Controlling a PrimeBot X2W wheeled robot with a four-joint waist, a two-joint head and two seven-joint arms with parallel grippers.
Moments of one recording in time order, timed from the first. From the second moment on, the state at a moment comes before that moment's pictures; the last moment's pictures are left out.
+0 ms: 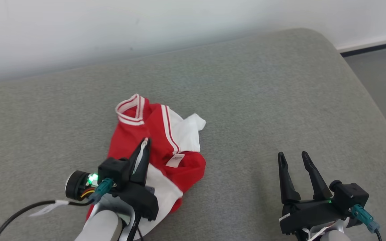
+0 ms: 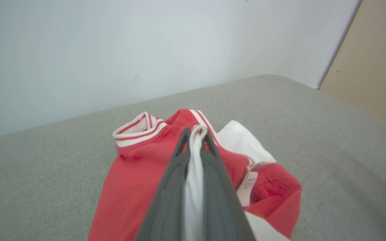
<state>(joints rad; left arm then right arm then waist) -0.43 0.22 -0.52 0.38 -0.38 0.06 -0.15 -0.16 -0.05 0.10 0.28 0.30 0.13 -0.26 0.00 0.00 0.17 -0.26</state>
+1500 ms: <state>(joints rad) -0.20 0.33 -0.25 0.13 -0.47 0.15 -0.18 -0.16 -0.05 0.10 0.29 0.27 0.13 -0.26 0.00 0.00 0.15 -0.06</state>
